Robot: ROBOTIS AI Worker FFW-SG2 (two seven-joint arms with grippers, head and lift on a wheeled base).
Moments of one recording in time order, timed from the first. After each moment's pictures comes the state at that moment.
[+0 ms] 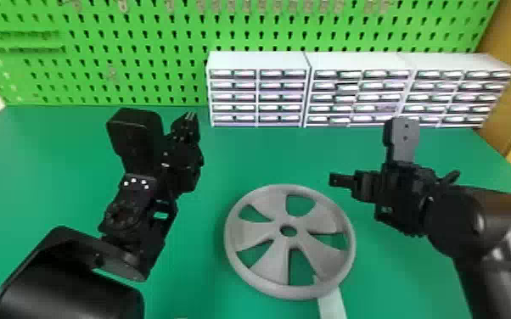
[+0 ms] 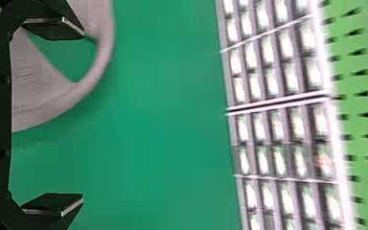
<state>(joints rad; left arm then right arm) 0.05 0.17 -0.25 -2.11 0.08 0.34 0.14 -0.27 -0.12 0.04 -1.77 -0.45 1.03 -0.24</state>
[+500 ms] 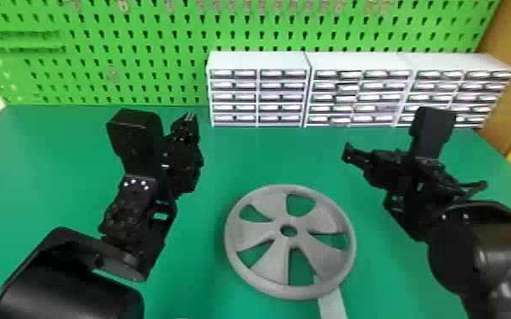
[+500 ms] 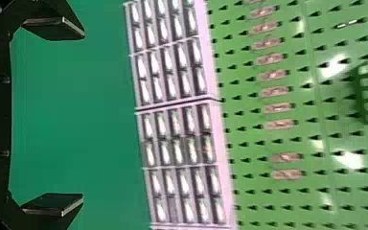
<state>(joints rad) 0.05 0.17 -0.25 -2.10 0.08 0.34 0.14 -0.14 -0.13 0.05 -1.84 -0.34 0.60 -0.16</state>
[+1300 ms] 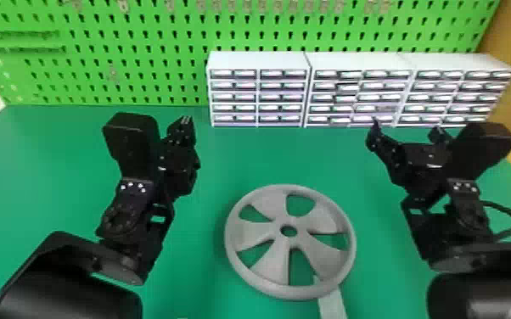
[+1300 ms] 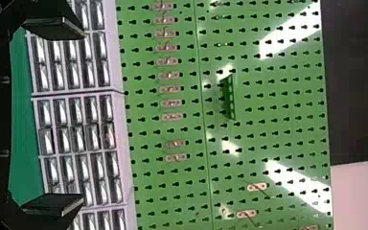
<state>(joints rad) 0.07 0.16 -0.24 -2.10 0.08 0.34 0.15 0.01 -0.10 0.03 -1.87 -0.20 0.10 -0.12</state>
